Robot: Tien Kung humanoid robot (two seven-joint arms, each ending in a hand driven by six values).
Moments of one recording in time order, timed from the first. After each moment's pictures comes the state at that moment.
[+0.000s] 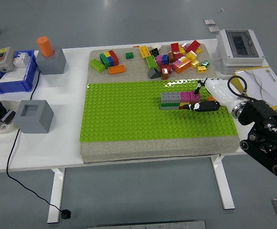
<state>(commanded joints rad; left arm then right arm) -0.02 0.09 -1.79 -0.18 1.78 -0.02 0.23 0.60 -0.35 0.70 1.06 -1.94 -0.16 -0.09</state>
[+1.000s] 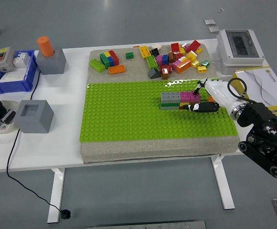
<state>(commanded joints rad) -0.02 0.08 -1.79 -0.18 1.77 -0.02 0.23 0.59 -0.34 0.71 1.03 -1.94 -0.19 -0.08</state>
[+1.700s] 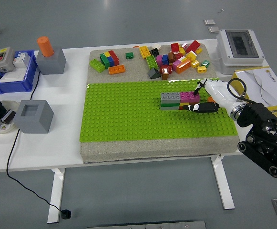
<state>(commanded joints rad) -0.02 0.08 -1.78 -0.18 1.77 -0.01 0.23 0.59 -0.33 0.70 1.02 -1.93 -0.19 -0.07</state>
